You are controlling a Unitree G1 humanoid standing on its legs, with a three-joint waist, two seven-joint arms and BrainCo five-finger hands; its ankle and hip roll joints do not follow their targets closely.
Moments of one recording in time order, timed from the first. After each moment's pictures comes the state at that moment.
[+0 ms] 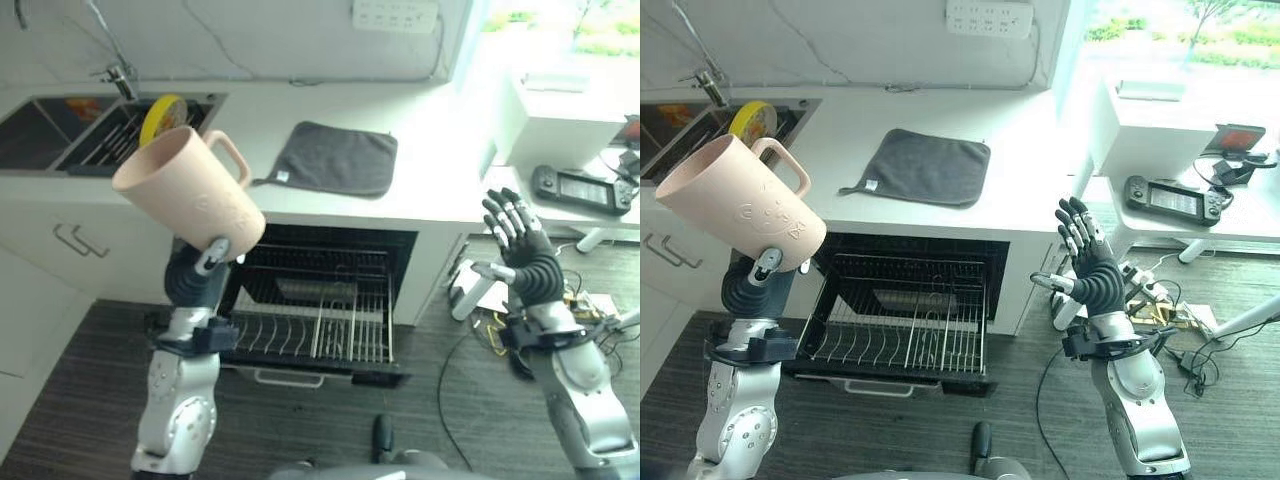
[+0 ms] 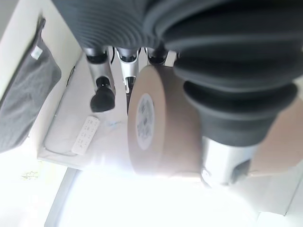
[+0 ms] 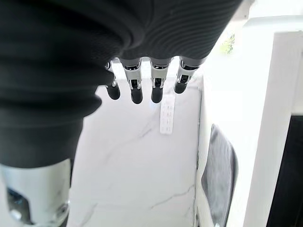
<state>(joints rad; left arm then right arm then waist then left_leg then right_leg) 0.17 0.34 0.00 -0.39 -0.76 -0.29 -0.05 0.15 -0.44 -0.01 -0.38 0.38 -0.14 0.03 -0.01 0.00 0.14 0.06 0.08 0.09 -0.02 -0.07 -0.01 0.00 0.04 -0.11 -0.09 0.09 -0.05</state>
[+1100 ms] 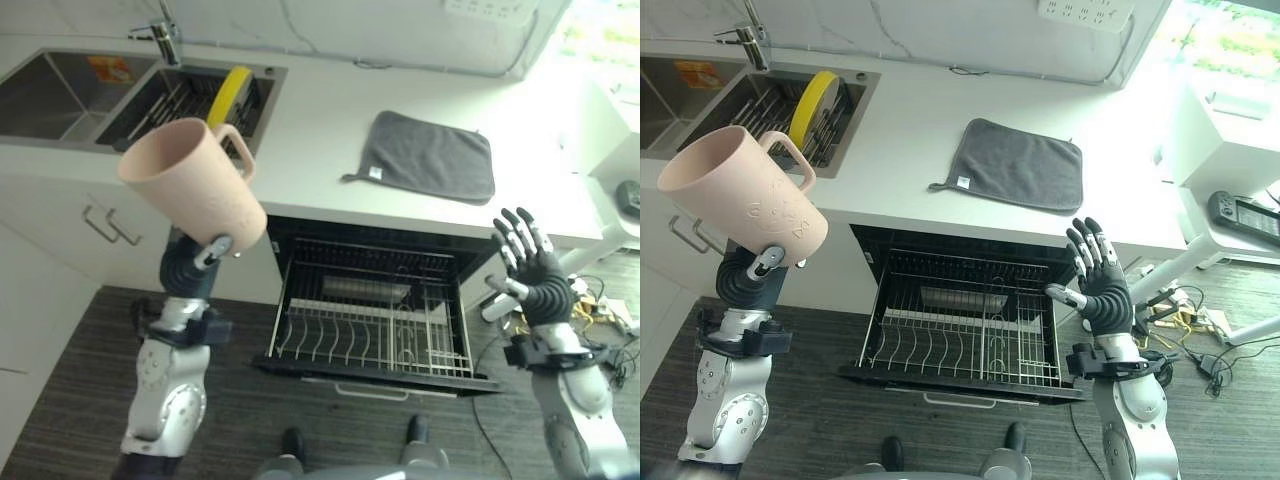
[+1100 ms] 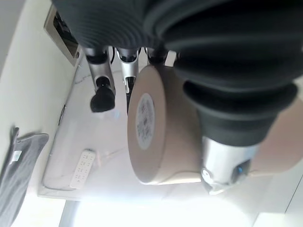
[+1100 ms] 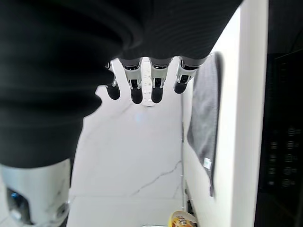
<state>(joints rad) 0.08 0.44 0.01 -0.31 -0.67 -0.34 -0.12 0.17 -0.31 -0.05 -0.40 0.42 -0.14 0.06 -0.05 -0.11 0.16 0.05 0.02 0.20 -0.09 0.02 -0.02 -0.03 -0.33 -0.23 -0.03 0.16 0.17</state>
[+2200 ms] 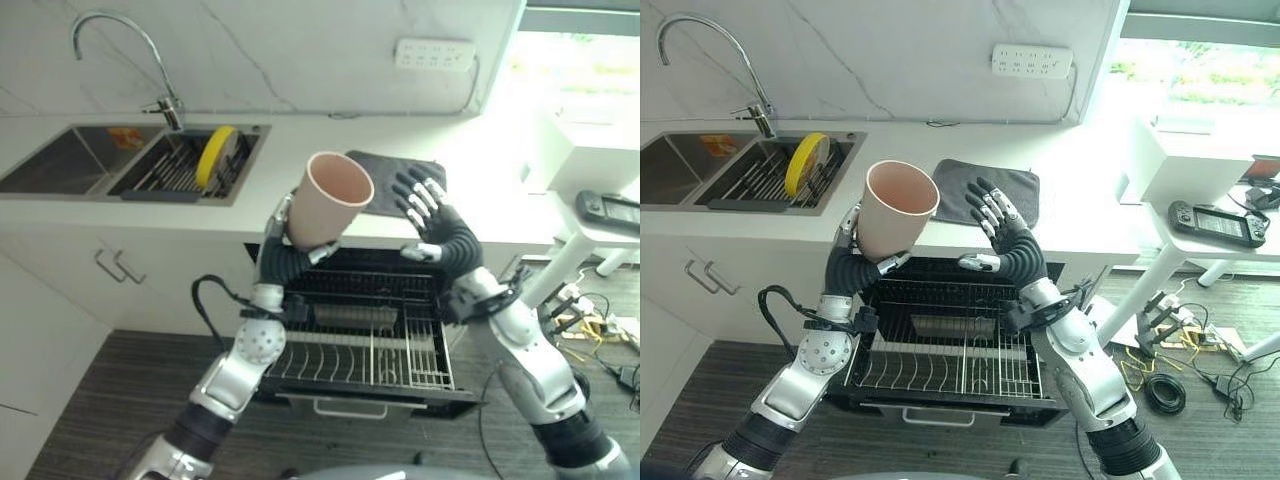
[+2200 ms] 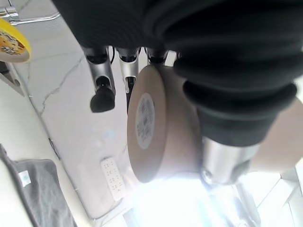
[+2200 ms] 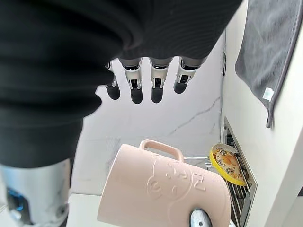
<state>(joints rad) -0.13 0.39 -0.36 -0.11 0.14 -0.23 0.48 -0.16 -0.40 0.29 -0.38 0.51 0.01 0.00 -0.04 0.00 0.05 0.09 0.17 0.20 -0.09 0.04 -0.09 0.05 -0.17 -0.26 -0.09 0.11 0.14</state>
